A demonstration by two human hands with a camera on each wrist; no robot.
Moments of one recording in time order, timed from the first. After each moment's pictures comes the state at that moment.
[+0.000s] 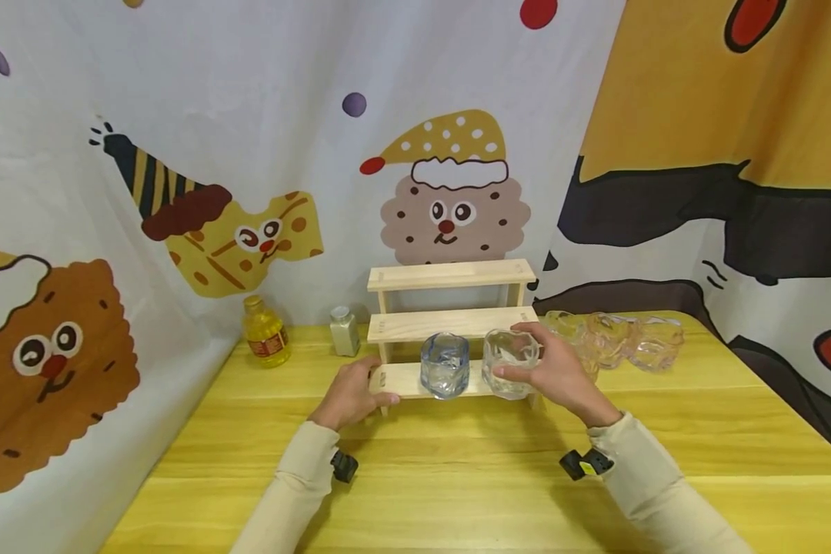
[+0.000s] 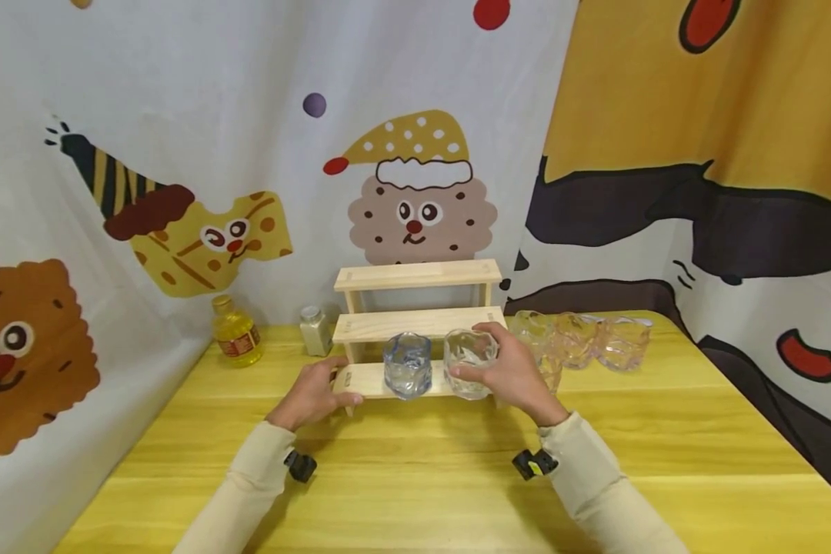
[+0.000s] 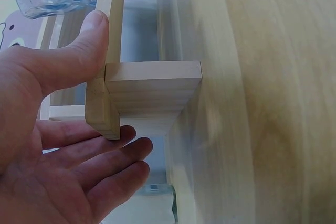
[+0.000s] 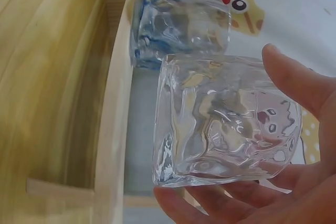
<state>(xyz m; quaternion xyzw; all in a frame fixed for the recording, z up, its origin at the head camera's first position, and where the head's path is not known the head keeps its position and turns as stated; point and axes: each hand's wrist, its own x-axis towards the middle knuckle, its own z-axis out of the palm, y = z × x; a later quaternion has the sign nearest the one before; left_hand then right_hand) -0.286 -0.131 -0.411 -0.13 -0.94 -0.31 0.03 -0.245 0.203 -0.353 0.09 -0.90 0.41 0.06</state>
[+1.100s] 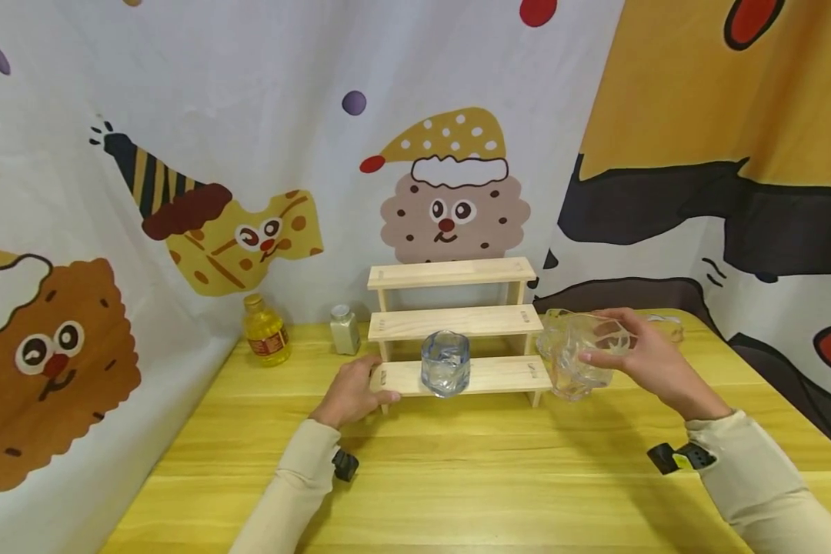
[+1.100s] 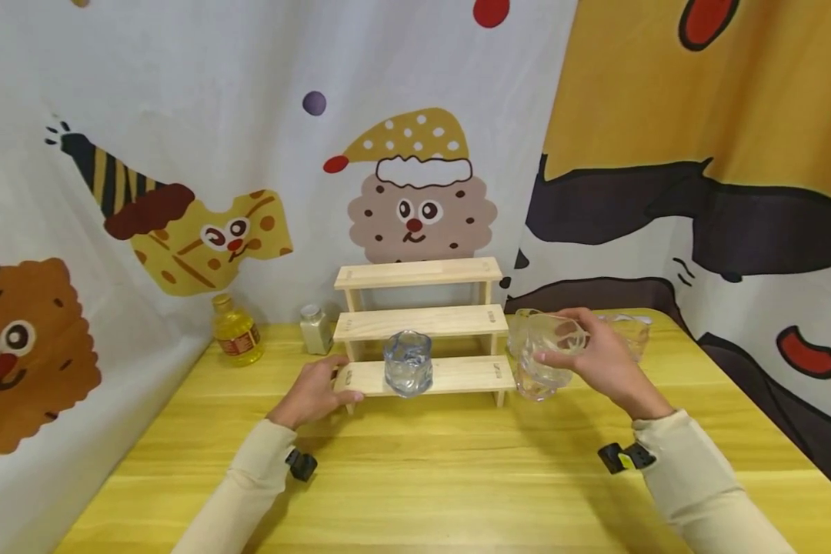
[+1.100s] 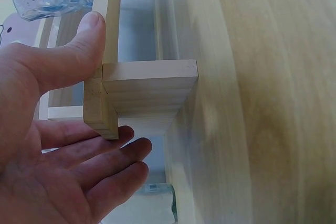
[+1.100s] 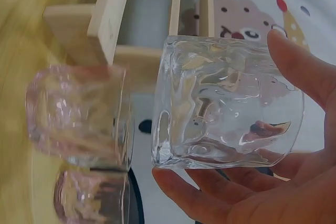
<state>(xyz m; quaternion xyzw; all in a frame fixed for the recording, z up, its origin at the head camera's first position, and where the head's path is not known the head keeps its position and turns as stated) -0.286 -0.132 -0.411 -0.13 -0.94 -0.30 0.03 -0.230 0.299 -0.328 0.04 -0.92 0.38 0.05</state>
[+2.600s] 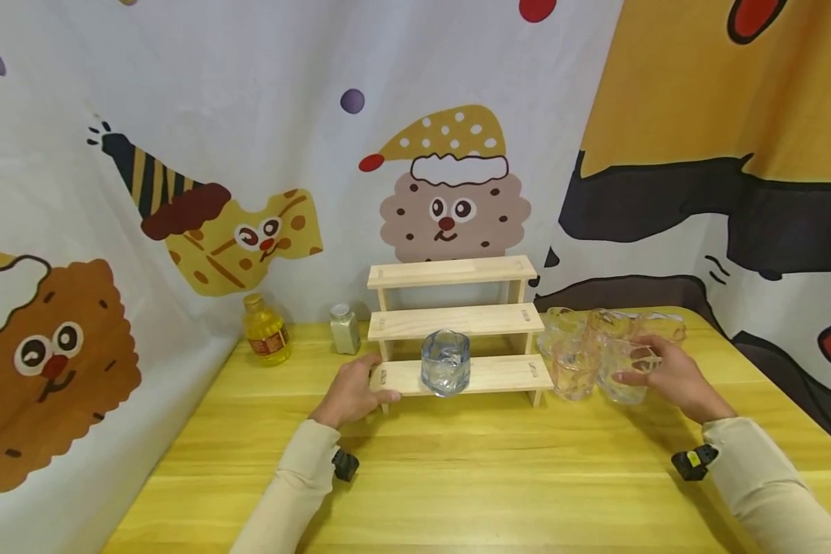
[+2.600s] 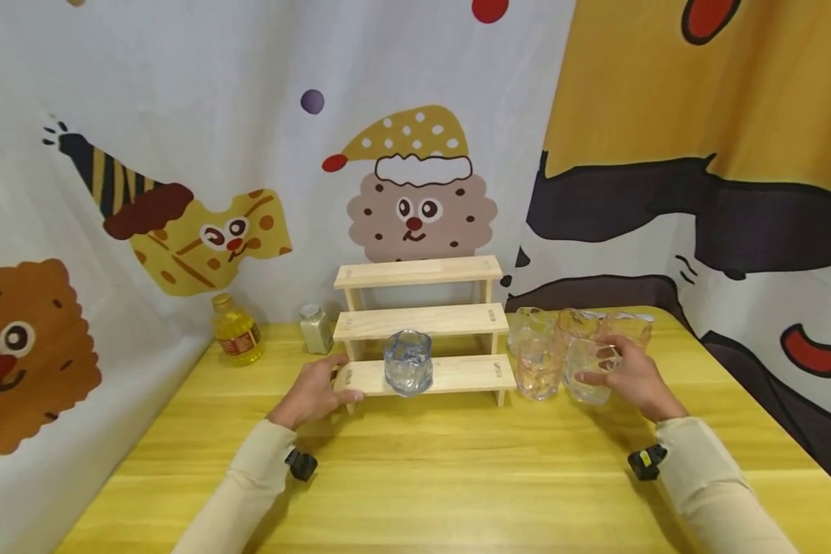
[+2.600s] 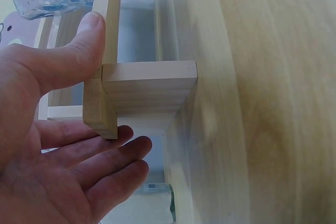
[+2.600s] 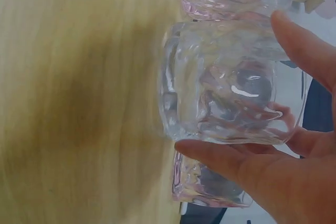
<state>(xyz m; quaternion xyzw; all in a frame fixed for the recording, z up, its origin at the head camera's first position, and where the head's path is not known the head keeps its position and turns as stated) -0.287 -0.132 -0.411 -0.13 -0.94 -0.31 0.03 -0.261 0.375 -0.405 0.00 -0.93 0.36 0.03</state>
